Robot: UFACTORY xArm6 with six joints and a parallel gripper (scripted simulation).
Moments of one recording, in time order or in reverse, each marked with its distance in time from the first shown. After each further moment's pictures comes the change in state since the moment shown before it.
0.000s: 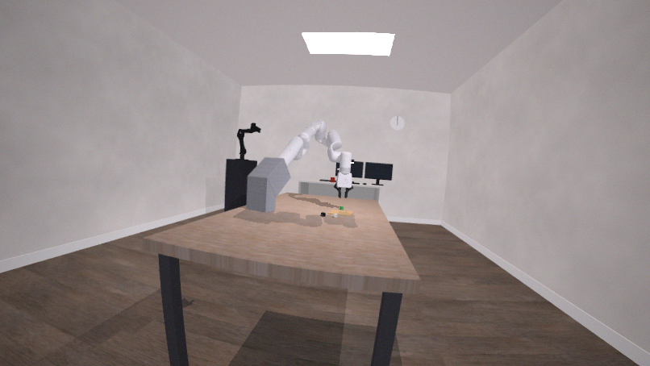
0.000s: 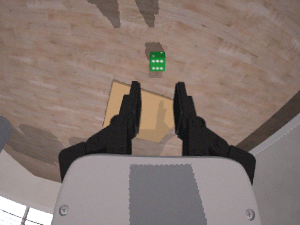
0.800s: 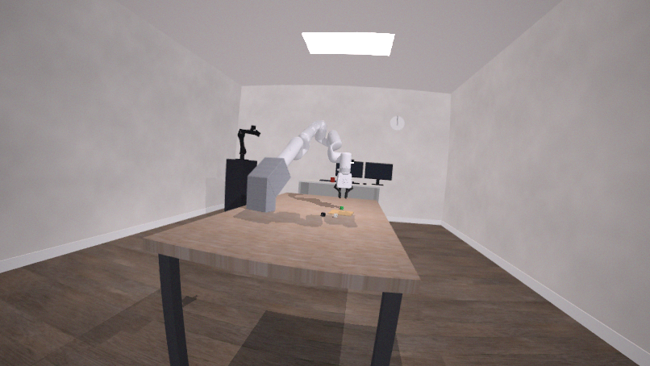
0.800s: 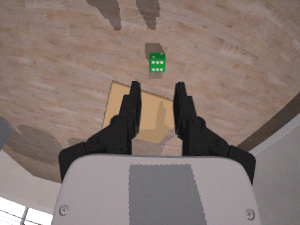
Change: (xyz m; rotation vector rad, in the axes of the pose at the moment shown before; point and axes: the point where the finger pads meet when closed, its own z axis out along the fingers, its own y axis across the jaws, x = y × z) arm 0.000 0.000 0.003 -0.001 0.001 -0.004
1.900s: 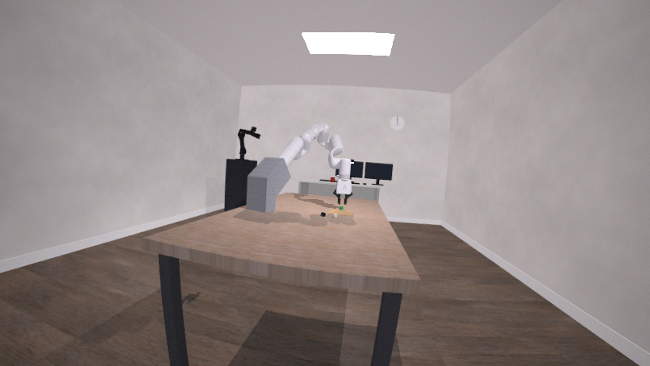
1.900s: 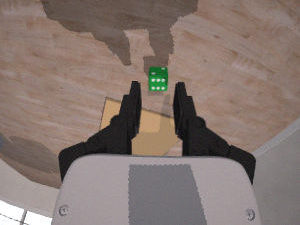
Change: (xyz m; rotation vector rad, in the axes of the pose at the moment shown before) arm -0.001 -0.001 0.040 0.000 0.000 -0.002
